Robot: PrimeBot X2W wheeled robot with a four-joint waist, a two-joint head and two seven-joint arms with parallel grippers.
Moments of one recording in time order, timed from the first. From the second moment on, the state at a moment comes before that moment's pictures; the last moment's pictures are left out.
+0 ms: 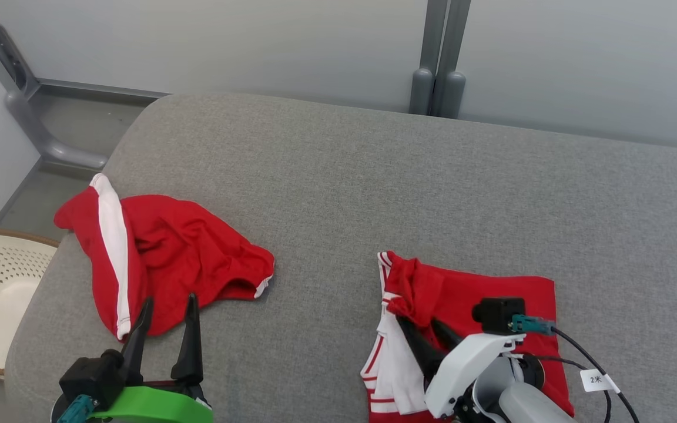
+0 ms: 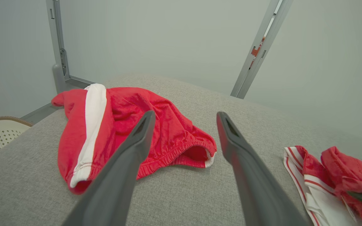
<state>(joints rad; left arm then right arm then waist) 0.01 0.09 -0.10 0.21 -0.39 -0.13 -0.26 -0.24 -0.05 0.47 0.52 0.67 0.13 -0.05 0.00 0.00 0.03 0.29</state>
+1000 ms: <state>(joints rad) 0.03 0.06 -0.06 0.17 -0.37 -0.13 -0.26 -0.14 -0.23 0.21 0.24 0.49 0.13 -0.06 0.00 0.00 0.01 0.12</state>
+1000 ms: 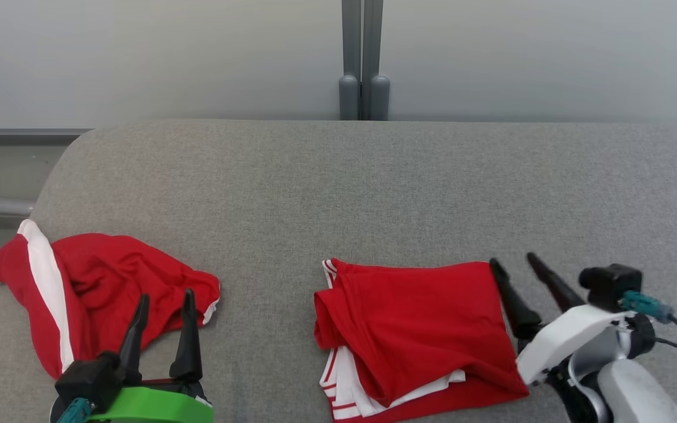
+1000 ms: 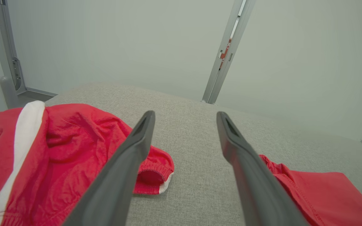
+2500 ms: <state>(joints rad) 0.03 0.07 -0.04 0.16 -0.36 -0.13 -0.26 -0.25 -0.41 0.50 0.21 0.84 0.13 -0.25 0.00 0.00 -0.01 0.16</state>
